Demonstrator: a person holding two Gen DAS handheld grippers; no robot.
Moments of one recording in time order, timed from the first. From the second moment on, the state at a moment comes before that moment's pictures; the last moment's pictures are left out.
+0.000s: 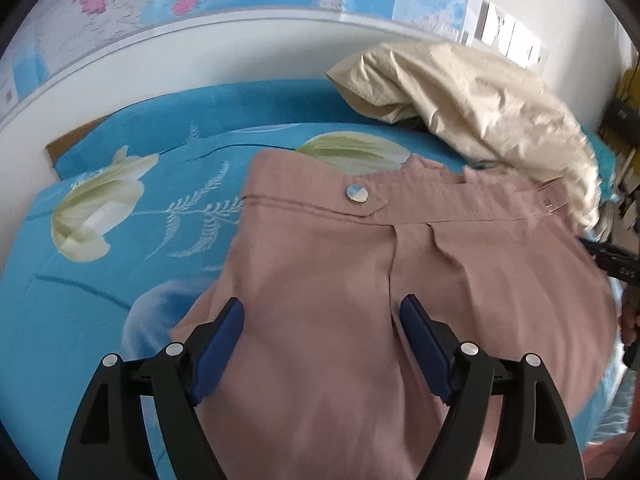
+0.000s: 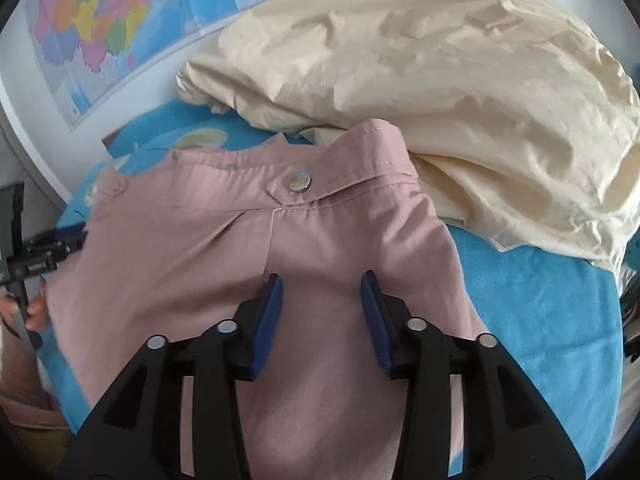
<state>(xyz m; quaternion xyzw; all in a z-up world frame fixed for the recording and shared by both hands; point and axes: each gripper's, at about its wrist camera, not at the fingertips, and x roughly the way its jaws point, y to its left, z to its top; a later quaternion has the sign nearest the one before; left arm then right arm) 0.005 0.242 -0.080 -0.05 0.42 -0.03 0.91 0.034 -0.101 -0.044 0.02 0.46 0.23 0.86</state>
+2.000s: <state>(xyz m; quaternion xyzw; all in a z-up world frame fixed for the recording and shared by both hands) -0.016 0.244 -0.109 -0.27 0.41 -0.08 0.87 0.044 -0.091 -0.089 0.26 0.51 0.37 0.73</state>
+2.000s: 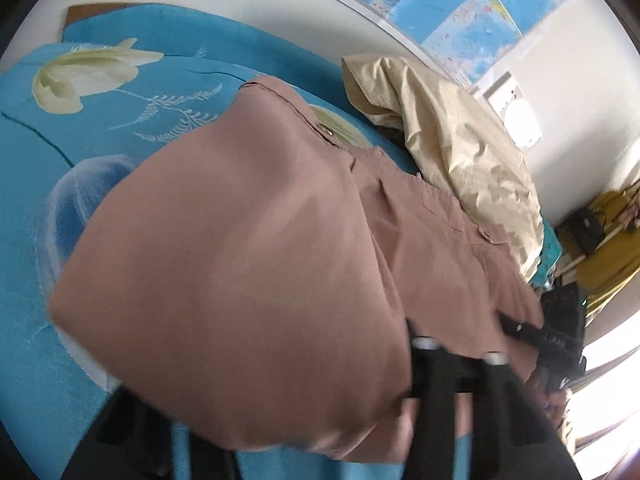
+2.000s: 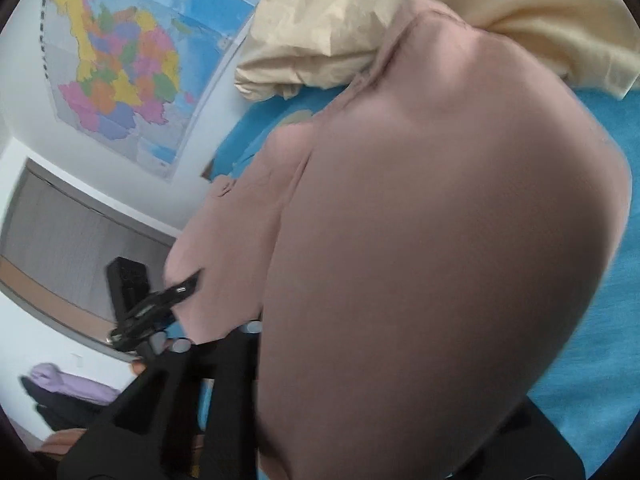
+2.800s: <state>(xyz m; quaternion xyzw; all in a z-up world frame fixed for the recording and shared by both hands) 0.005 0.384 0.074 -0.19 0.29 0.01 0.94 0.117 0.119 0.092 0.13 0.36 0.53 0.76</state>
